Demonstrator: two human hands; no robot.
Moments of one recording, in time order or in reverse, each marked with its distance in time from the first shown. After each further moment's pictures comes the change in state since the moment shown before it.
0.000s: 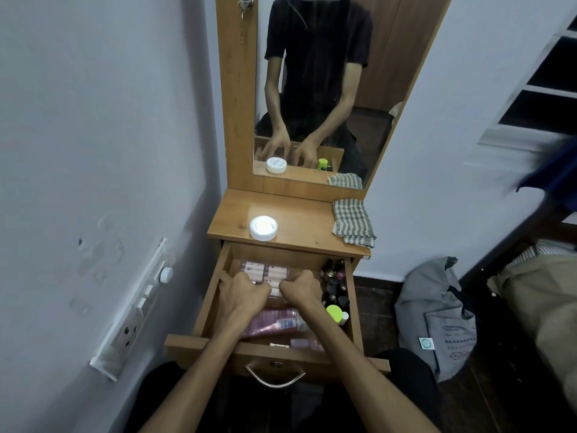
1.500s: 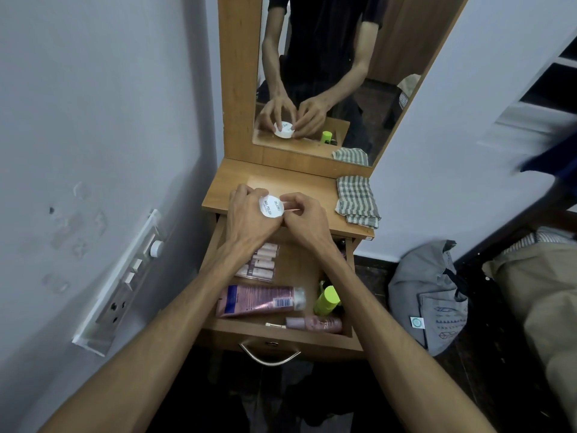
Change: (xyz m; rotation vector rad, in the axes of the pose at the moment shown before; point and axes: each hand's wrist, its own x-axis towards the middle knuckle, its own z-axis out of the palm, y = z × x) left_hand 0.057 0.052 -0.018 -0.019 0.250 0.474; right_hand 0.023 -0.054 -0.046 0.113 0.071 -0.505
